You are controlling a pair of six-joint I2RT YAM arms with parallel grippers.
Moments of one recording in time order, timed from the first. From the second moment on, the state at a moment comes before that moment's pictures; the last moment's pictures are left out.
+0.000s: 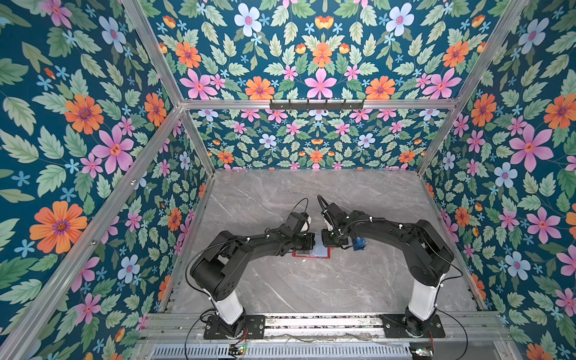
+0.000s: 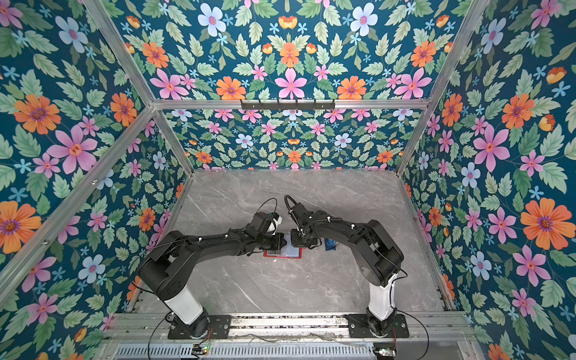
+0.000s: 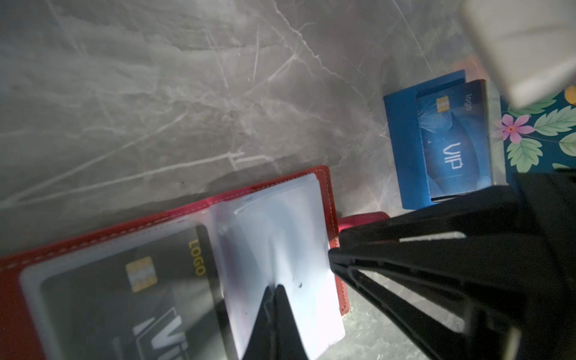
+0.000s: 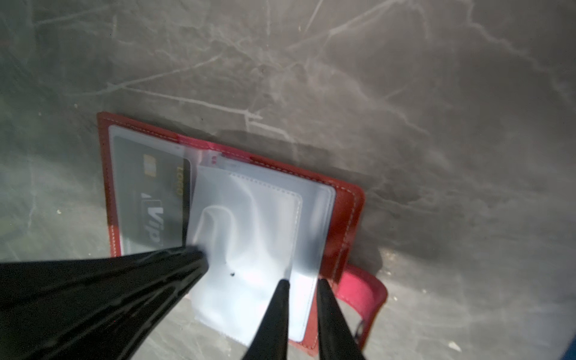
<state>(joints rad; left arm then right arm) -0.69 1.70 0.83 0.00 0.29 -0.57 0.69 1.87 1.23 -0.60 -0.14 0.60</state>
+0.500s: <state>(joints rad) -0.69 1.70 0.82 0.01 0.29 -0.57 0.69 1.88 1.24 -0.62 -0.11 0.60</state>
